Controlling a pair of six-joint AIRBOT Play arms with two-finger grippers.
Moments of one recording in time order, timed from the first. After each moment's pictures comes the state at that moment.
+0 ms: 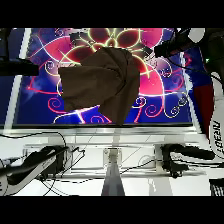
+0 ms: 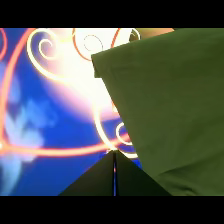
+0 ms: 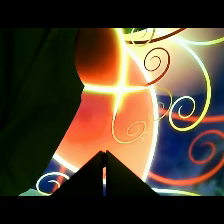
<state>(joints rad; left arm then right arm) 0.14 -1.02 1.21 1.38 -1.13 -1.14 0.22 -1.40 1.65 -1.62 1.29 1.45</state>
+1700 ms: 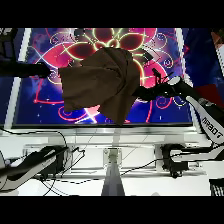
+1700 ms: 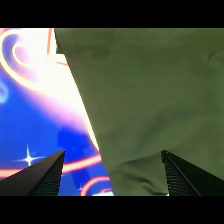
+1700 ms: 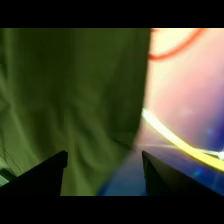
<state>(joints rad) 0.14 -1.09 1.21 1.29 -1.20 -1.28 0.08 -1.51 0.83 -0.72 0.91 1.19</state>
